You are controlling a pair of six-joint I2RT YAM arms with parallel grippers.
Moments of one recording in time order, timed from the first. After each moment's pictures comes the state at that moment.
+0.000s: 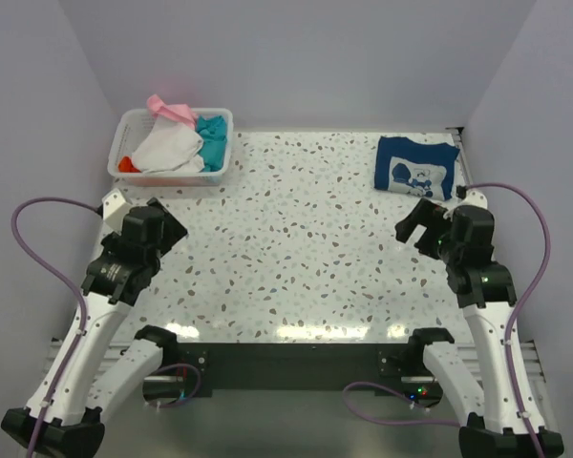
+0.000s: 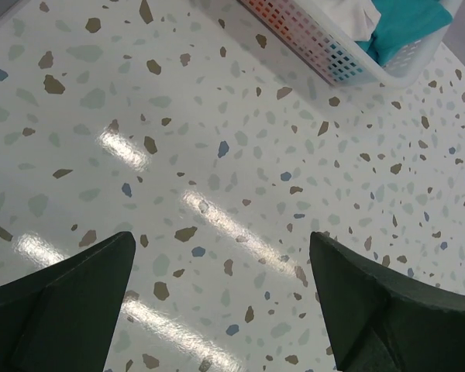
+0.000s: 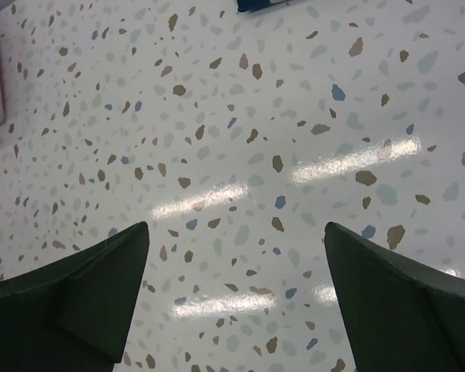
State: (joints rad) left arm -0.28 0.75 0.90 -0.86 -0.54 -0.83; right arm 0.03 0.72 0.89 -0.74 0.00 0.46
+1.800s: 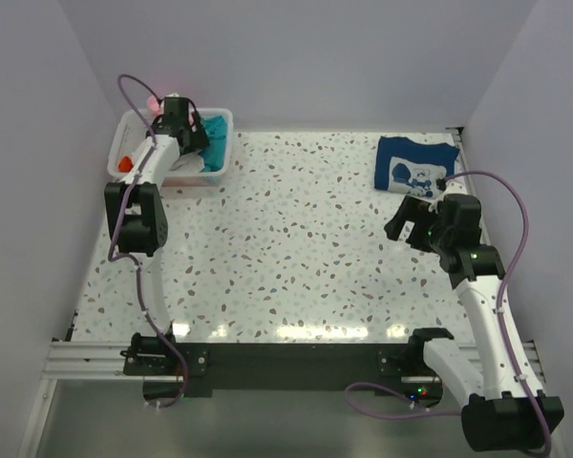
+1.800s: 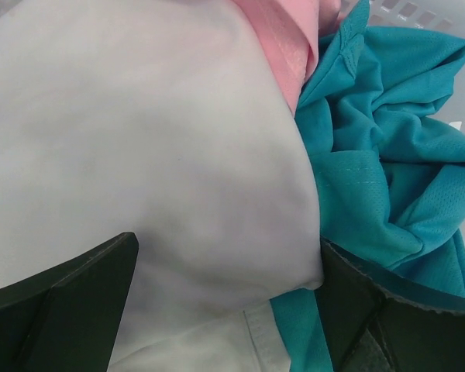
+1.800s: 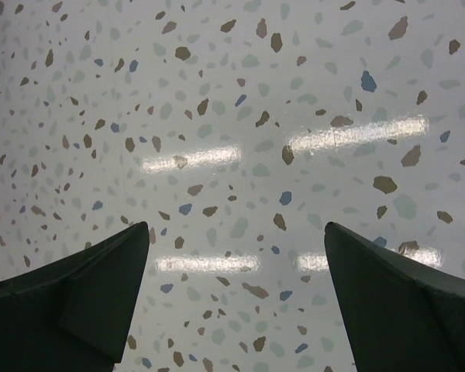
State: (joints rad) left arm -0.03 2.24 1.97 -0.50 -0.24 -0.35; right arm 0.03 0.86 0.87 -0.68 -0.11 0.37
